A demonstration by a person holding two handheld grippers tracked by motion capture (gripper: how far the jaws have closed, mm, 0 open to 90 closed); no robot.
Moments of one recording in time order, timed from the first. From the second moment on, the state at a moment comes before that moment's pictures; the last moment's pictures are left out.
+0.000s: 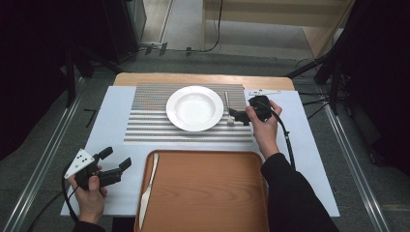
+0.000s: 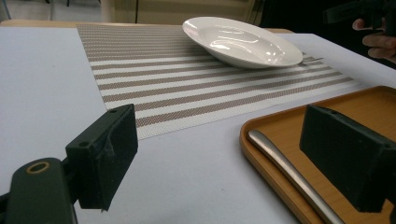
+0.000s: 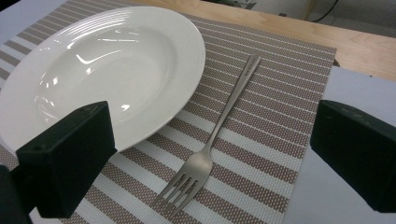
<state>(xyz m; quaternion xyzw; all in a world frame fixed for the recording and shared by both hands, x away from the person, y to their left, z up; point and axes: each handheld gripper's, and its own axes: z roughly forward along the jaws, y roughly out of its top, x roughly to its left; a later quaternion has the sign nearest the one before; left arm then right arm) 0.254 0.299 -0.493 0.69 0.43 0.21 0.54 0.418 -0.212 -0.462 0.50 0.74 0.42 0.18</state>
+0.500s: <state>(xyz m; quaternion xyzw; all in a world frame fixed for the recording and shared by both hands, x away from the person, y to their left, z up) 0.255 0.300 -0.493 0.69 0.43 0.21 0.54 0.431 -0.206 -0.472 0.53 0.73 0.38 0.19</state>
